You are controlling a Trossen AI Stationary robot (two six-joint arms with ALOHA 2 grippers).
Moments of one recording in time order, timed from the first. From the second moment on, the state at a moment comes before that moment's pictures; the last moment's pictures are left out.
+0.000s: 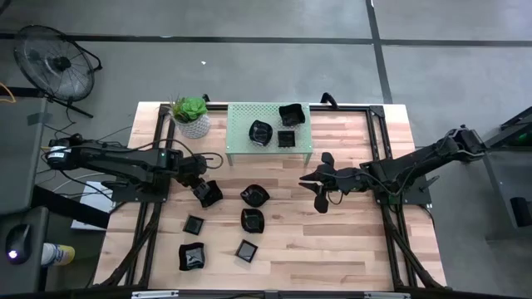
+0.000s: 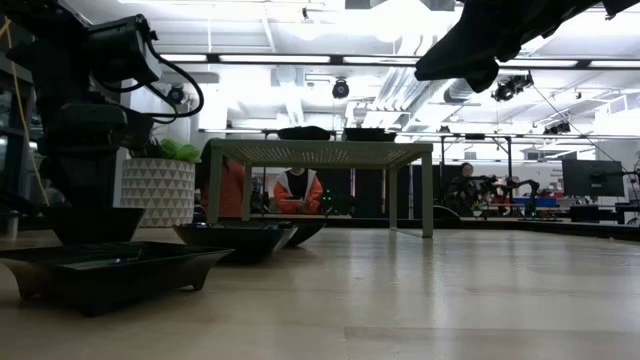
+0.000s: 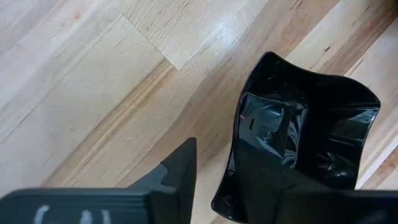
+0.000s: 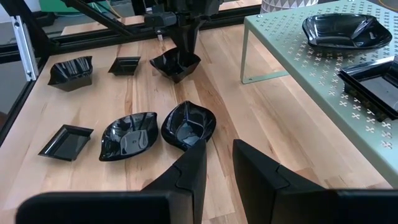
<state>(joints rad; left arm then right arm) 0.07 0.96 0.43 -0.65 0.03 -0.75 0.27 1.14 0.66 0.01 0.39 0.31</state>
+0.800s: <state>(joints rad) 0.07 0.96 0.48 -0.69 0.07 -0.73 0.27 1.14 0.66 0.01 0.39 0.31</state>
